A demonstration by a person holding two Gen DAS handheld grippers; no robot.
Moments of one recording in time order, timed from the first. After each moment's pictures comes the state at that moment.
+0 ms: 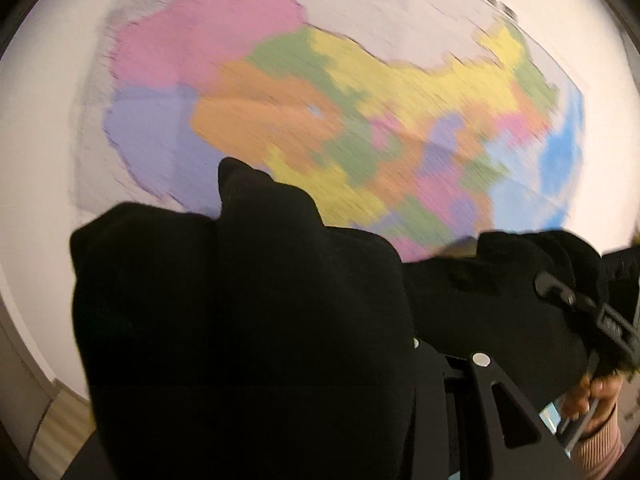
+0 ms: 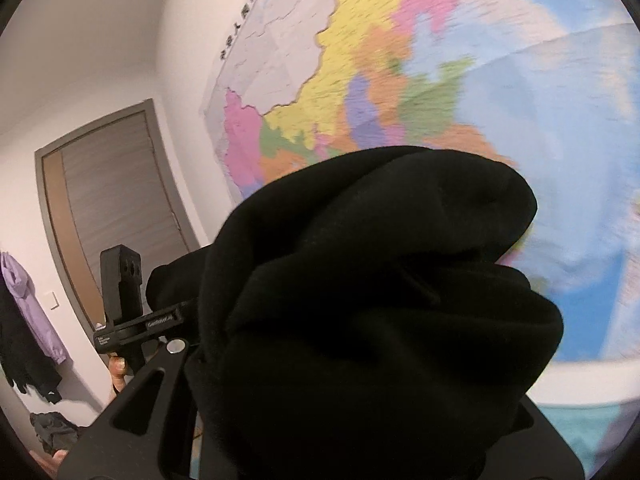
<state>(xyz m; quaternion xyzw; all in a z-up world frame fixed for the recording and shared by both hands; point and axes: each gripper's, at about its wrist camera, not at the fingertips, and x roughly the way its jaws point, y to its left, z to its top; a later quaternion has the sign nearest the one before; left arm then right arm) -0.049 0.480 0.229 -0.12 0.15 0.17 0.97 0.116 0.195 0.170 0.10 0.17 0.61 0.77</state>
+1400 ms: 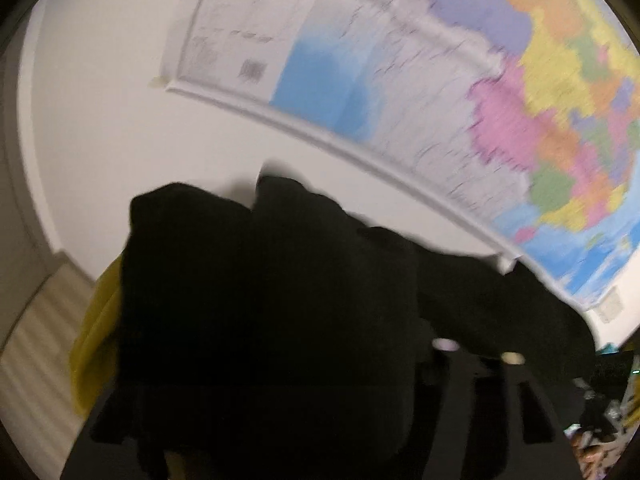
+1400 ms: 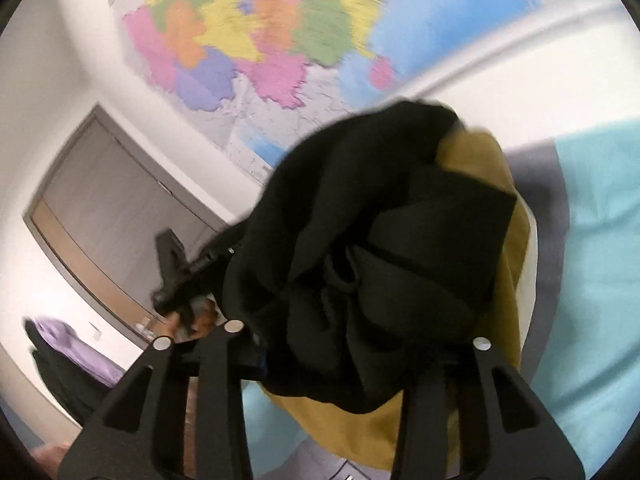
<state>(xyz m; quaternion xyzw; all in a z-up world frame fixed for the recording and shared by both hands) -0.094 0.623 0.007 -0.26 0.28 0.24 0.89 0.107 0.230 -0.066 0.18 0.40 0.59 0.68</state>
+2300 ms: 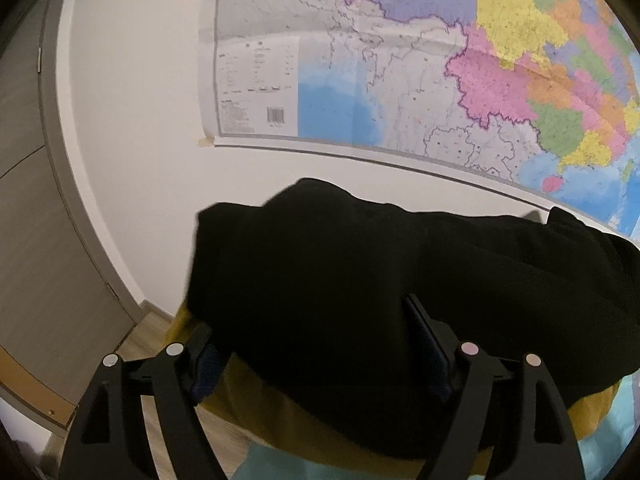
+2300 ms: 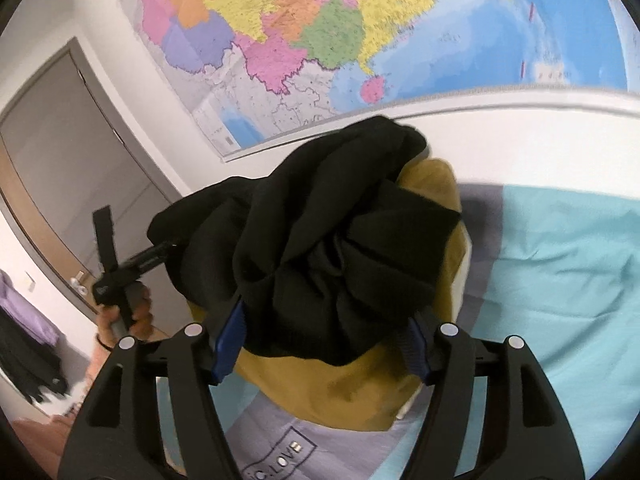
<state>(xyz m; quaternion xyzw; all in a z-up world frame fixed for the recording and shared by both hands) -0.119 0.563 0.053 -0.12 0.29 0.34 0.89 0.084 0.219 -0.023 0.03 0.38 0.53 0.76</state>
